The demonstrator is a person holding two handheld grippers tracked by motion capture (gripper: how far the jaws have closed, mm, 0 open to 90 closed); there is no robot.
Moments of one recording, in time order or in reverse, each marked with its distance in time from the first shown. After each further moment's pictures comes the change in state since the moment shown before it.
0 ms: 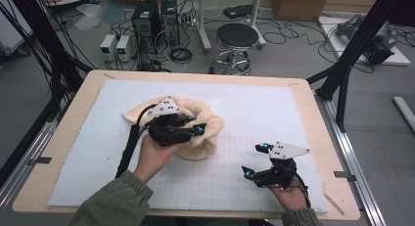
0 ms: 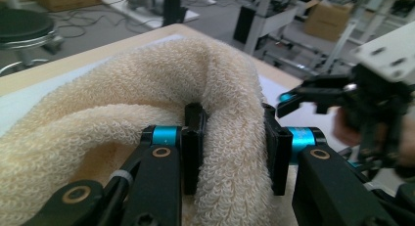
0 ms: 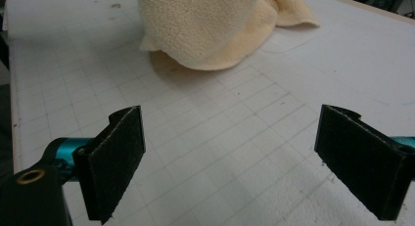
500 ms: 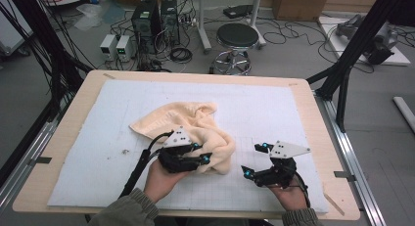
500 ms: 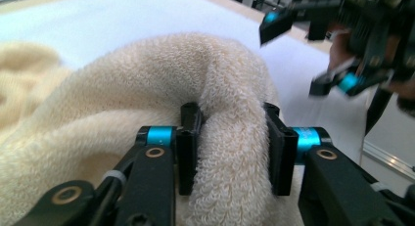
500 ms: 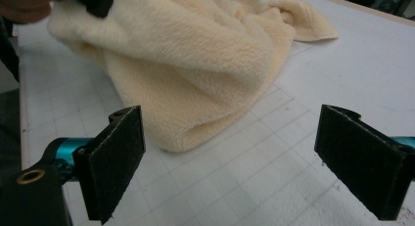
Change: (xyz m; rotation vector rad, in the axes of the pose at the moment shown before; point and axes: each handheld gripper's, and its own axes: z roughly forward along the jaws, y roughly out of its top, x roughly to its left) left arm -0.024 -0.073 0.014 0.118 -0.010 0.021; right arm -0.001 0.002 0.001 -0.016 0.024 0.009
